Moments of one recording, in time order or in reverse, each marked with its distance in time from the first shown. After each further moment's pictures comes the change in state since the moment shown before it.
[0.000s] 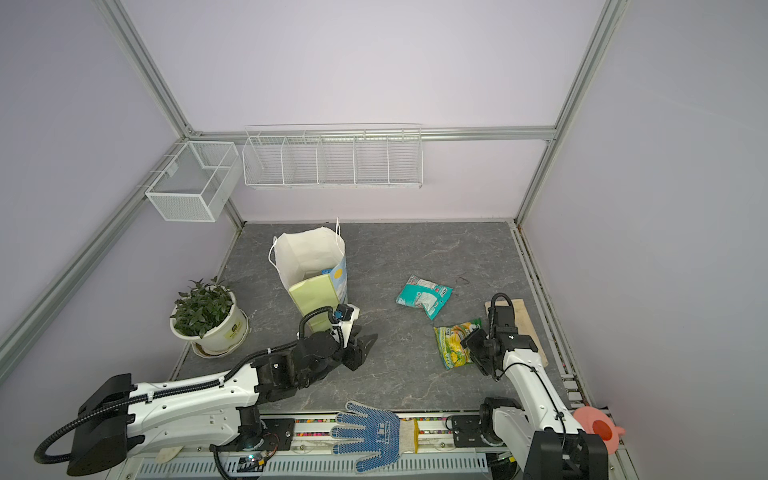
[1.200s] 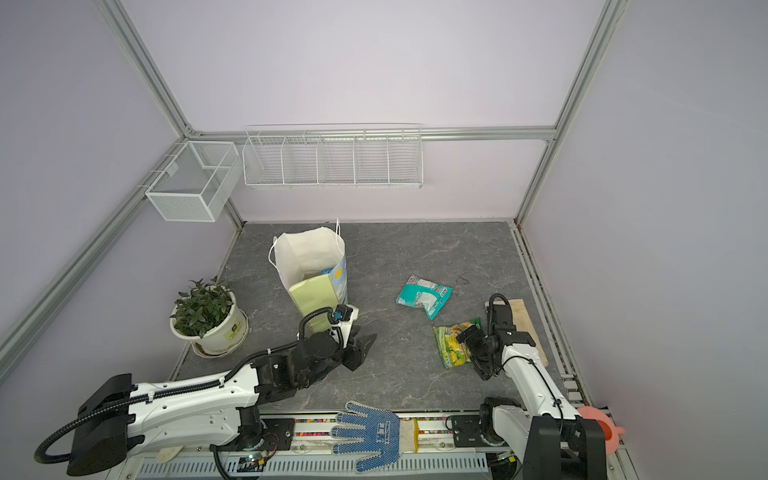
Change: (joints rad) left arm 0.000 -0.002 -0.007 0.002 -0.012 0.000; right arm 0.000 0.071 0.004 0.011 -0.042 0.067
